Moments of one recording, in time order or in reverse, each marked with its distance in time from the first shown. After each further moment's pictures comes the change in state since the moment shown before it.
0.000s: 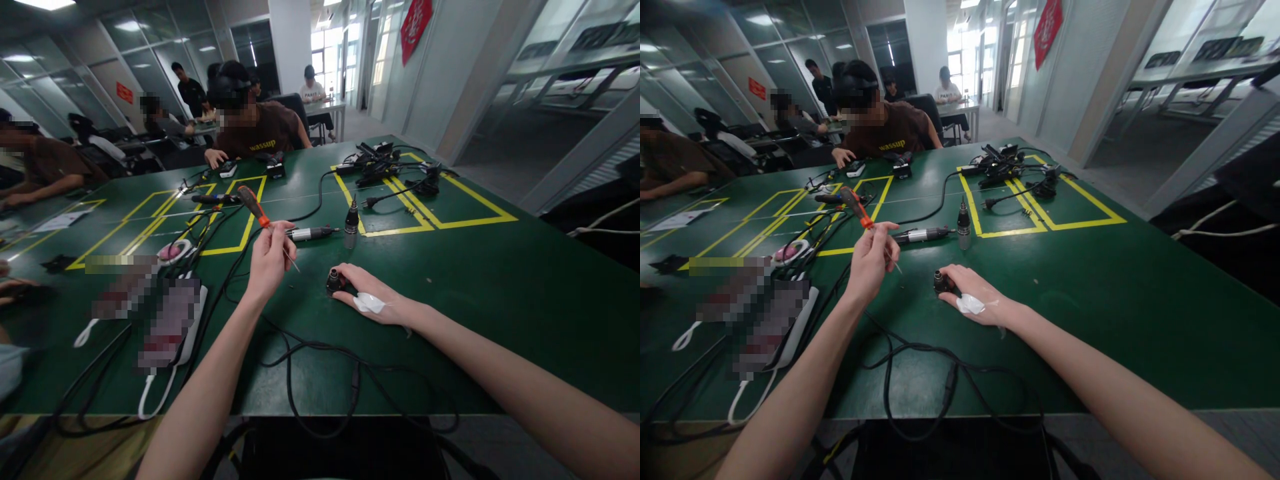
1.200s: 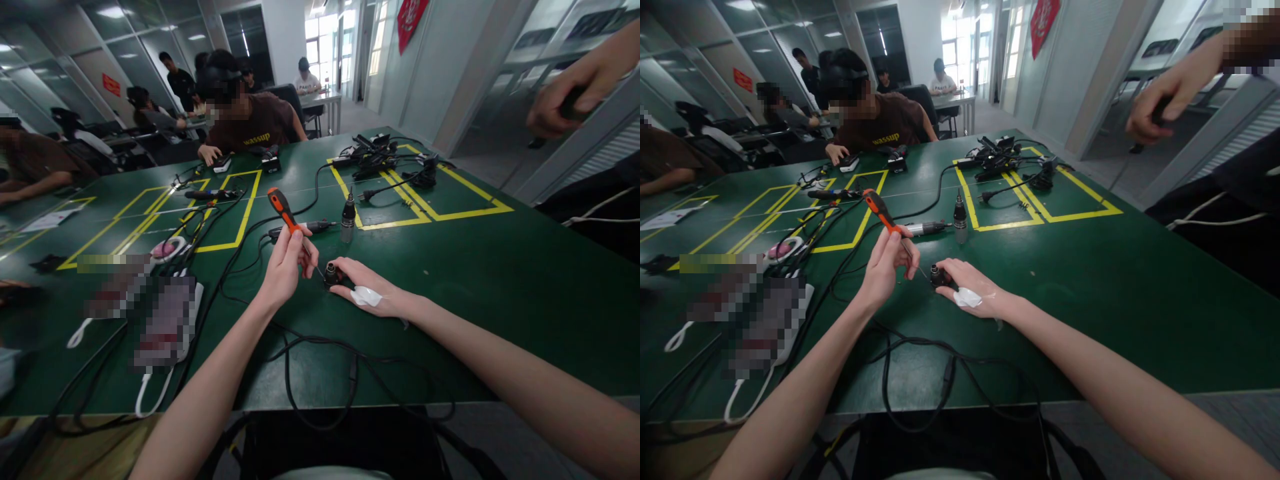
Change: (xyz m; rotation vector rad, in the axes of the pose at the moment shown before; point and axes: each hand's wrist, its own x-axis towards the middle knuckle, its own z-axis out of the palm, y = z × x) left_hand -0.018 -0.008 0.020 -0.126 -0.261 -0.033; right_hand 0.000 0.007 0.003 -0.005 0.014 -0.029
